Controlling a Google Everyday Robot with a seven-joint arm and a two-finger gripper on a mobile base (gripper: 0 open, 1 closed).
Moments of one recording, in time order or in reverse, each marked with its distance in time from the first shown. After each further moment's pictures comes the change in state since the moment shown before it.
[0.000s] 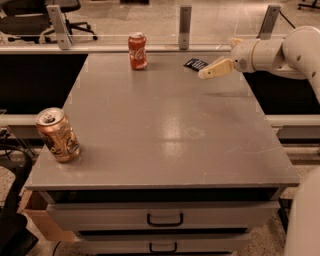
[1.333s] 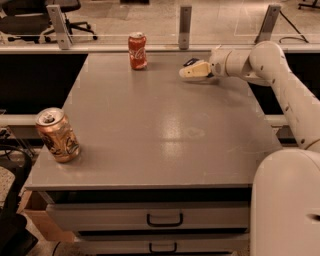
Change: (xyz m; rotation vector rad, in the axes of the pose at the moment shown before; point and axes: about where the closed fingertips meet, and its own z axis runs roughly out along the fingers) arm 0.025 -0.009 0.090 0.029 -0.030 0.189
